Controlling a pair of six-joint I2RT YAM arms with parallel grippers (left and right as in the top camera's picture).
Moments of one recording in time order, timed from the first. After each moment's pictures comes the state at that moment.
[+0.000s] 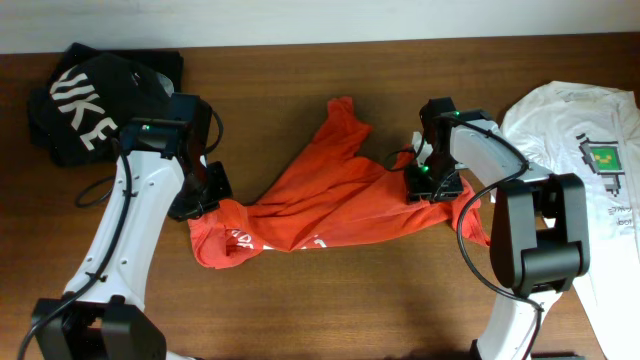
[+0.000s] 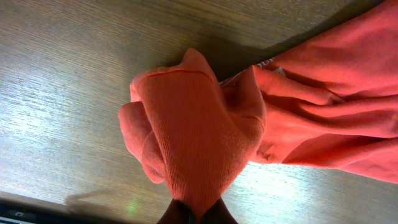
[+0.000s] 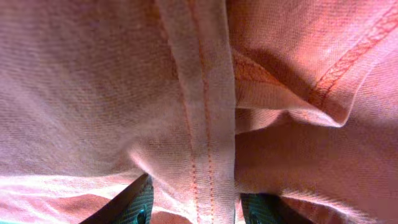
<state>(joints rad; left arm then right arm) -0.12 1.65 1.45 -1.33 -0.02 -0.47 0.12 2.04 1.41 -1.03 -0.13 0.03</state>
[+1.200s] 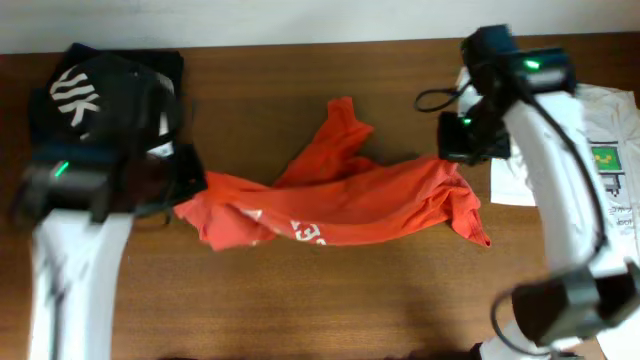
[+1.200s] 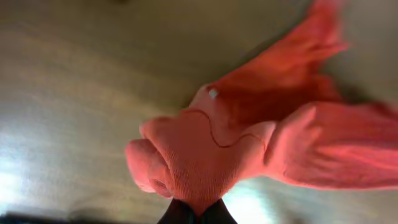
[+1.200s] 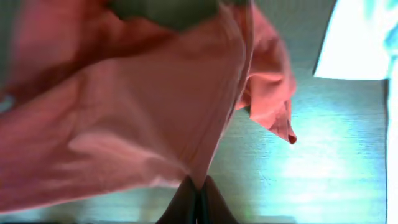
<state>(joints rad) -0.12 1.42 1.80 -1.55 0.02 -0.46 0.11 1.78 1.97 -1.61 -0.08 0.23</state>
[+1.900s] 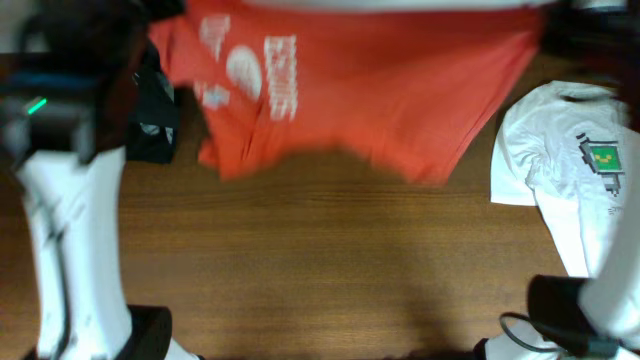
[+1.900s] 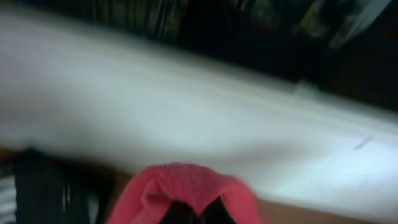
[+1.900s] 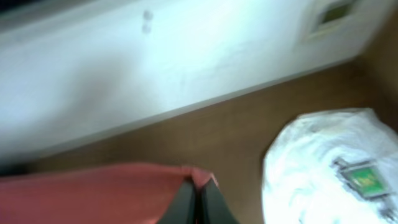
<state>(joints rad) -0.12 1.75 2.45 -0.89 -0.10 -0.32 -0.12 1.78 2.68 -1.38 0.01 0.25</state>
